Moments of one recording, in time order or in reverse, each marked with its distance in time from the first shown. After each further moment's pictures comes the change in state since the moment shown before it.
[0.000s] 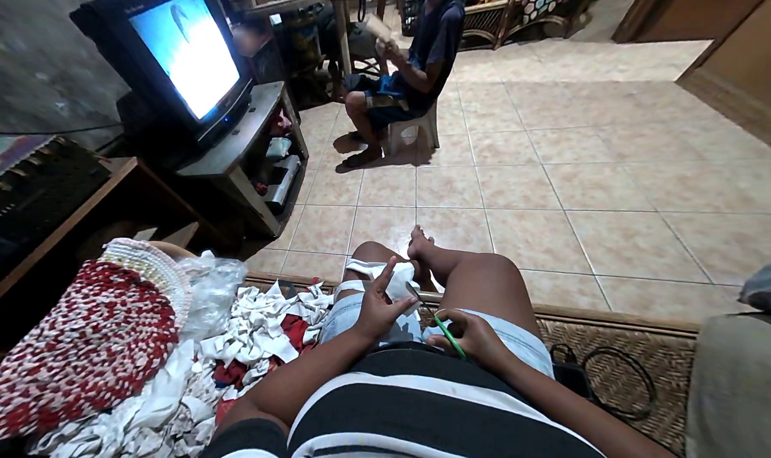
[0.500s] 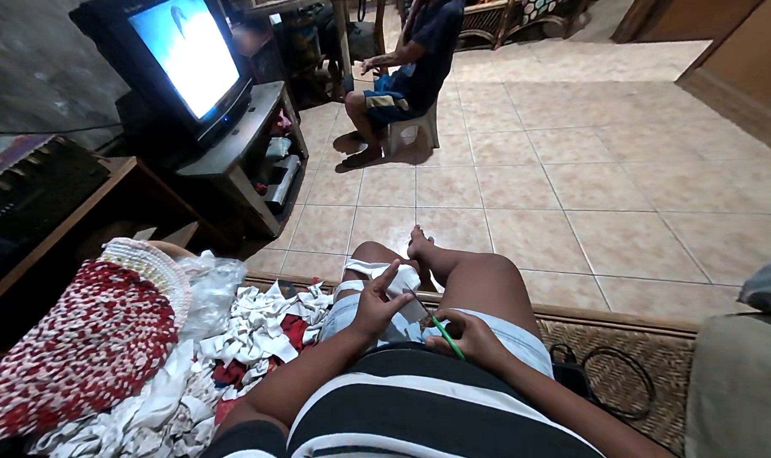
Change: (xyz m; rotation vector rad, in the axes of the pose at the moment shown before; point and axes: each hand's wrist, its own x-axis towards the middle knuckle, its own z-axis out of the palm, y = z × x) left_hand 0.001 0.006 -0.003 -0.002 -0.014 -0.024; right_hand 0.001 0.002 0.001 0.015 -0.019 -0.013
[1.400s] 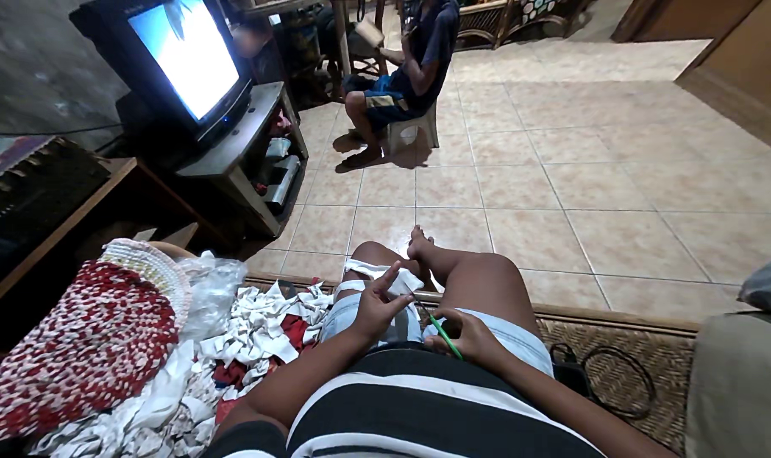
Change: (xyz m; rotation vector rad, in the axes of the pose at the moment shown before) left_hand -0.002 -0.002 0.000 0.028 -0.007 0.001; right_hand 0.003 0.003 0.002 0.010 -0.016 -0.042
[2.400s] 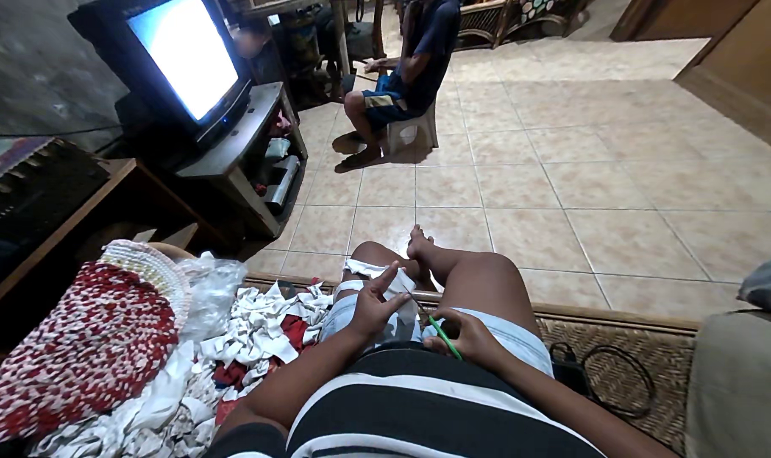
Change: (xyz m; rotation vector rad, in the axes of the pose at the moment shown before) left_hand 0.001 0.002 -0.002 -0.021 0.011 0.011; right_hand 0.000 0.003 0.000 -0.013 0.000 -0.020
